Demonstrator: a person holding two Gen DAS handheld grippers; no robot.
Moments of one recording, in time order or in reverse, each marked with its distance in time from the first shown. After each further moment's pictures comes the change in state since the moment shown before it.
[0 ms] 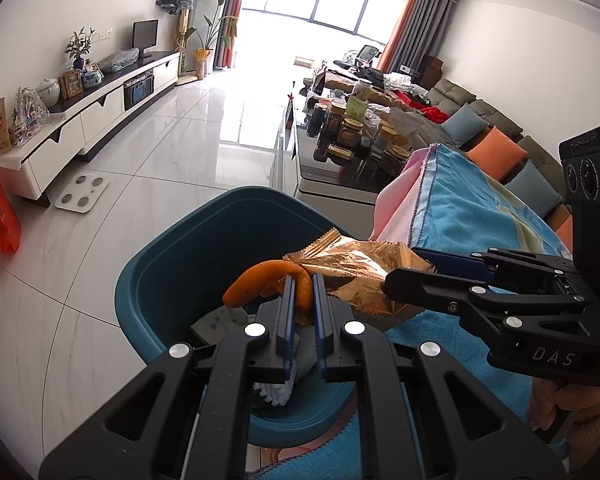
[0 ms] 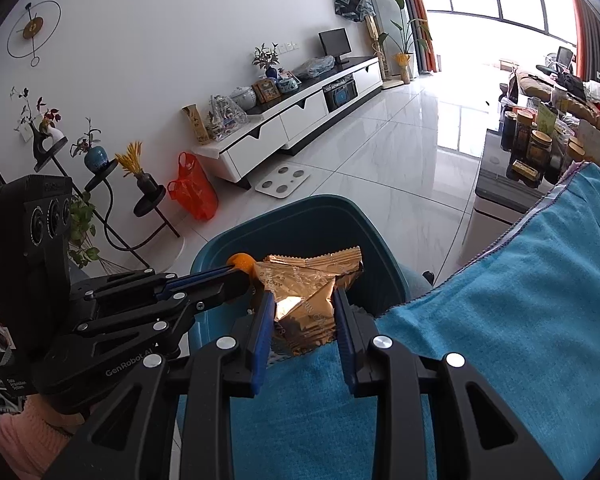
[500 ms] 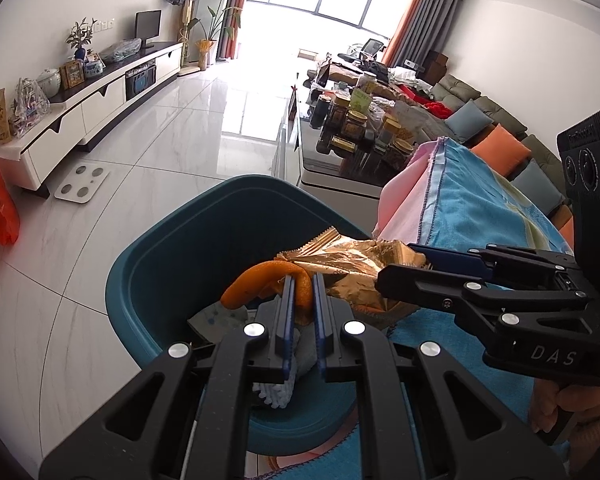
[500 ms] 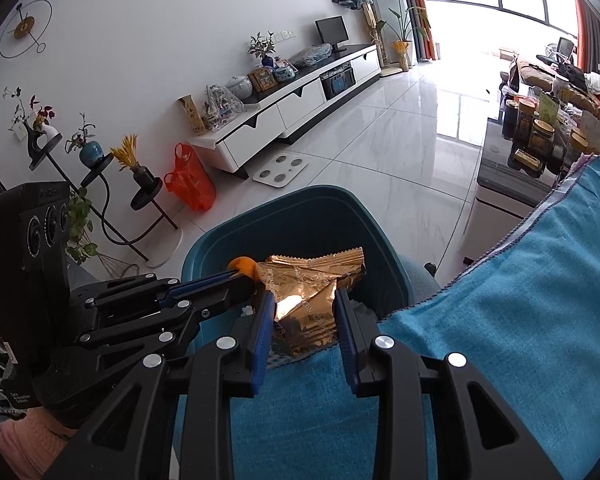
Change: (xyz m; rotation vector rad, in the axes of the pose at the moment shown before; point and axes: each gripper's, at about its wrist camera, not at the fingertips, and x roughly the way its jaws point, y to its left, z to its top) left arm 0.016 0.005 -0.001 -0.017 0.032 0.004; right arm 0.015 -0.001 0.008 0.013 0.052 -0.002
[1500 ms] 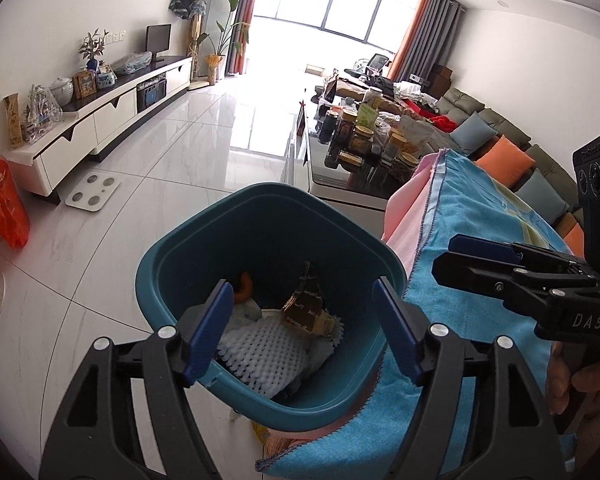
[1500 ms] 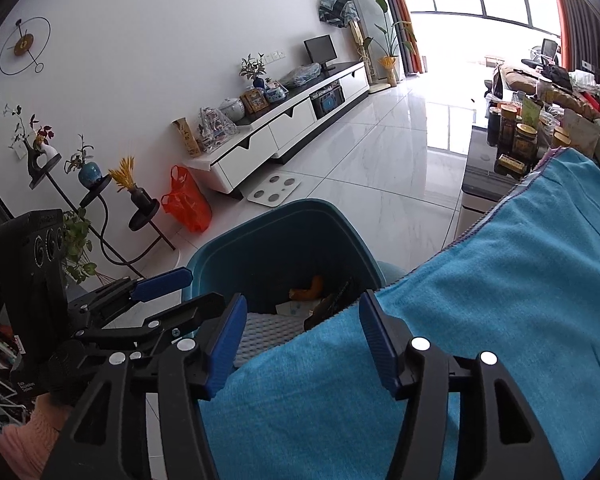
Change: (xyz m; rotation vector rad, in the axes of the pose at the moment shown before) left arm -0.030 0.004 -0.017 0.007 -0.078 0.032; right arm -0.038 -0.013 -0.020 0.028 -0.110 -0.024
